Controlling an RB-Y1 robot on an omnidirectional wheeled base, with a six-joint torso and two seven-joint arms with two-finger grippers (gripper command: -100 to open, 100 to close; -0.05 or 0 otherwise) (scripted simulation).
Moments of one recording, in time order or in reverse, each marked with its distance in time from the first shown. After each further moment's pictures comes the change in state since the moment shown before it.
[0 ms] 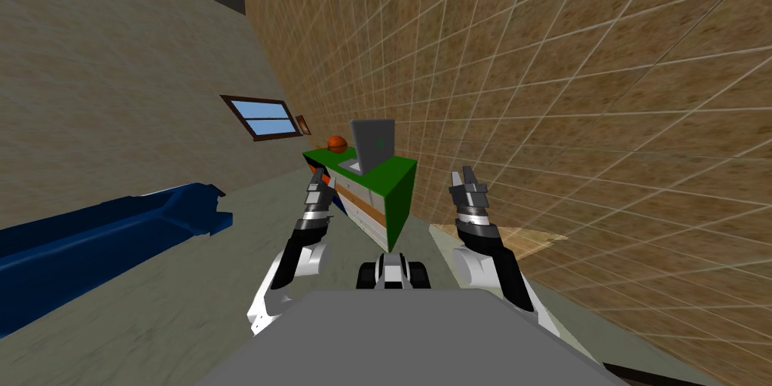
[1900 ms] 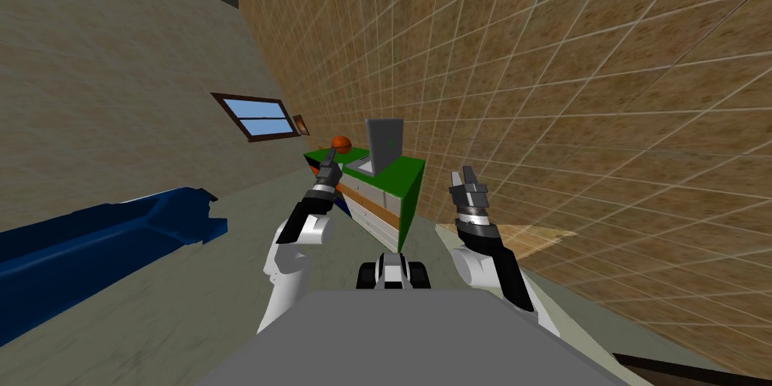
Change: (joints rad) left arm -0.312 0.029 0.012 -0.077 0.020 0.491 -0.099; right arm 0.000 0.000 0.000 0.000 0.000 0.000 0.000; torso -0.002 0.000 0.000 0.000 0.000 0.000
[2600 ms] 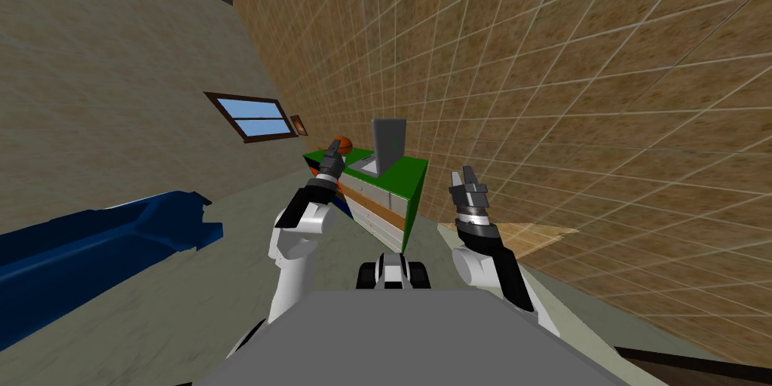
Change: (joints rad) left arm -0.148 0.003 0.003 -0.025 0.009 0.192 -0.043; right arm 0.000 0.000 0.000 0.000 0.000 0.000 0.000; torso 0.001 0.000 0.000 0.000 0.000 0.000
